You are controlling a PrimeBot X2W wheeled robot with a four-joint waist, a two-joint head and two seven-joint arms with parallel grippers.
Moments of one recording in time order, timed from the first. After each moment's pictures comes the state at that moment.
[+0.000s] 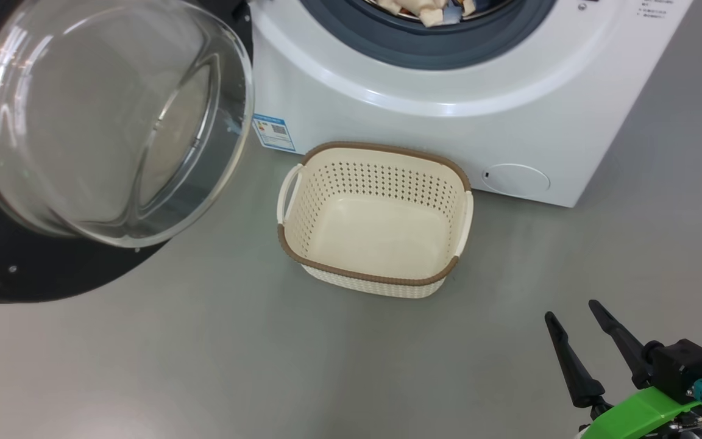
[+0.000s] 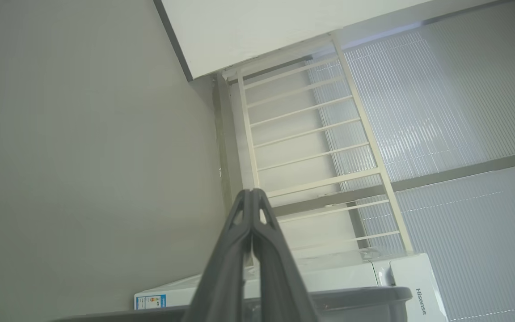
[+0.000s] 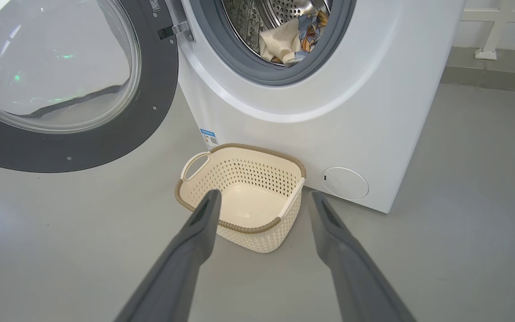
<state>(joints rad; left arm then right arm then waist) -0.64 0.40 0.75 0.73 -1.33 -0.10 0.27 0.03 -0.21 0.06 0.00 0.27 0.13 -0.08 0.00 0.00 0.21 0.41</state>
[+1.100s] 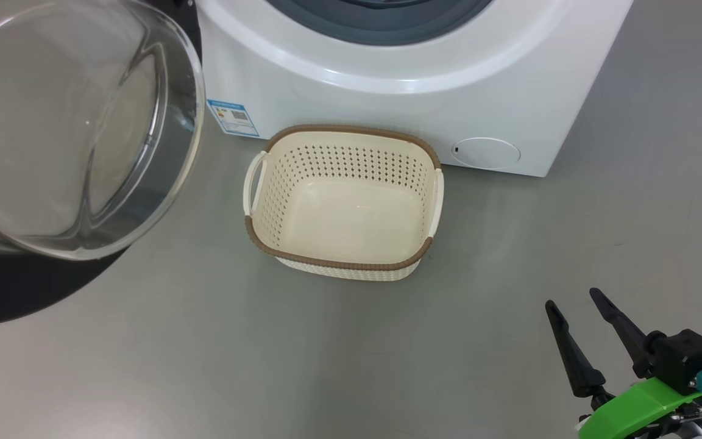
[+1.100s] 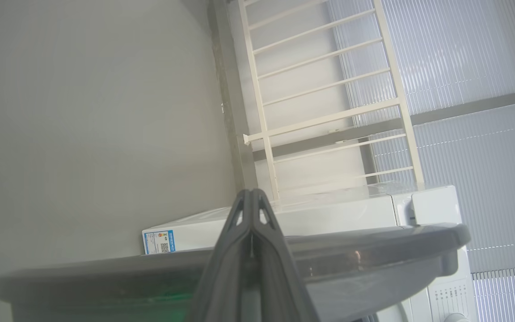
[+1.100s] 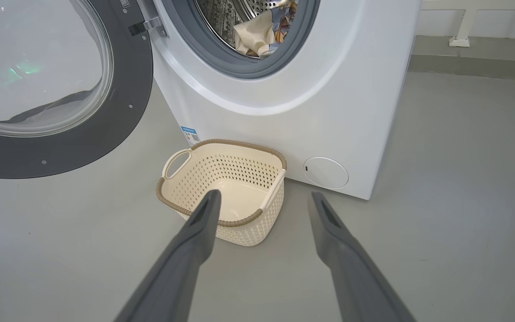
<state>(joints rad) -0.63 0.40 0.70 0.73 -1.36 -0.11 0.44 0.01 -0.21 0.06 -0.02 0.27 0.13 -0.07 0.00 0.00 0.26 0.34</state>
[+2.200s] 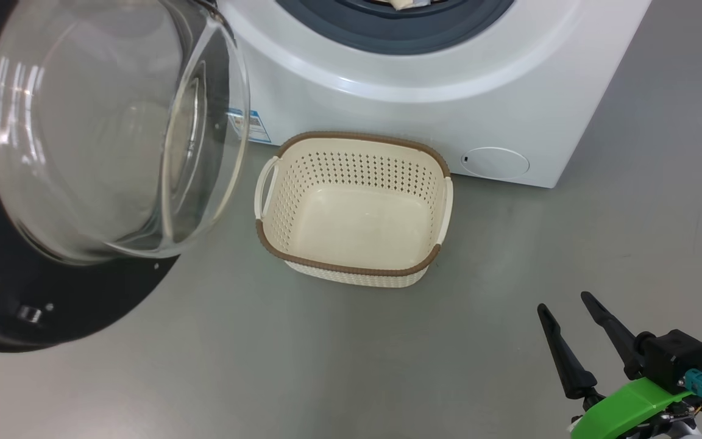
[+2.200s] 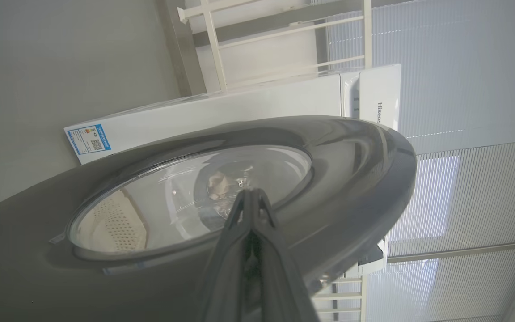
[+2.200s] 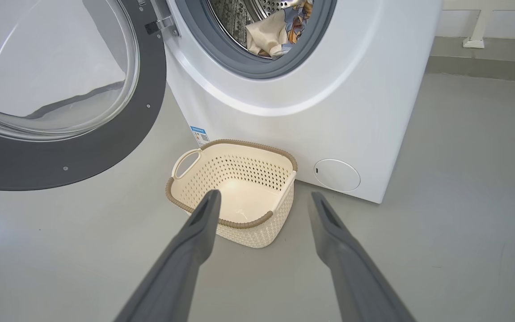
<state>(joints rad) -0.50 0.31 0.66 0.45 -1.57 -0.09 0.86 0.00 -0.20 0.07 0.02 0.27 0.13 -0.08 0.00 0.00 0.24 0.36</state>
